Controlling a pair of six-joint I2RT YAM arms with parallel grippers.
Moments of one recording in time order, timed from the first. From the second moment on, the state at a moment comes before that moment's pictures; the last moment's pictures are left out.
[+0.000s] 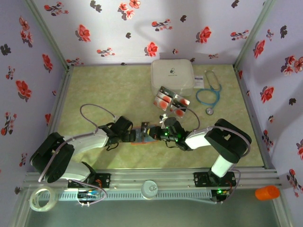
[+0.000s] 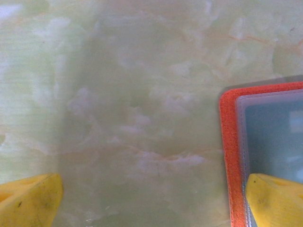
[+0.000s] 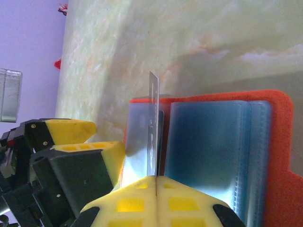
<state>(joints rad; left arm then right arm) -0.75 1.38 0.58 -0.34 -0.26 -0.64 0.84 1.66 0.49 0.63 -0.28 0.99</state>
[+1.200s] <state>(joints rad) -0.75 1.40 0.58 -0.33 -0.27 -0.65 0.84 1.63 0.55 0.38 -0.33 0.97</state>
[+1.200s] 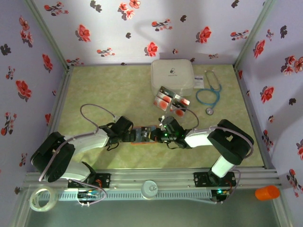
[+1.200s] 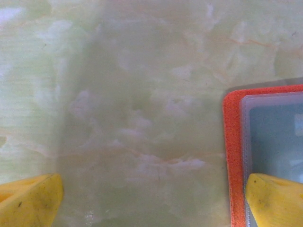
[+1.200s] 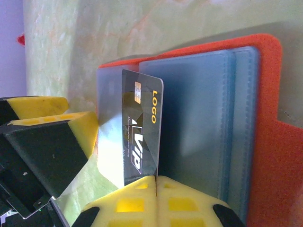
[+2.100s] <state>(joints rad) -0.75 1.40 0.58 -0.33 -0.27 -0.65 0.84 1.69 0.66 0.21 -0.38 0.89</state>
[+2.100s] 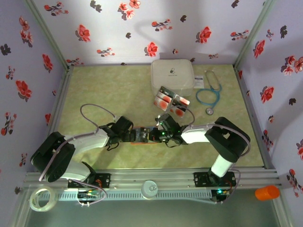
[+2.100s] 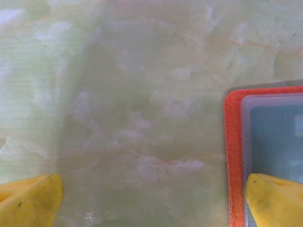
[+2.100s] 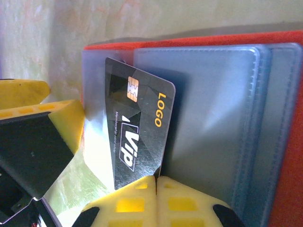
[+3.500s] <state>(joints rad) -0.76 1.40 0.58 -0.32 -0.27 -0.65 0.78 1.66 0.77 -0.04 -0.48 0.78</state>
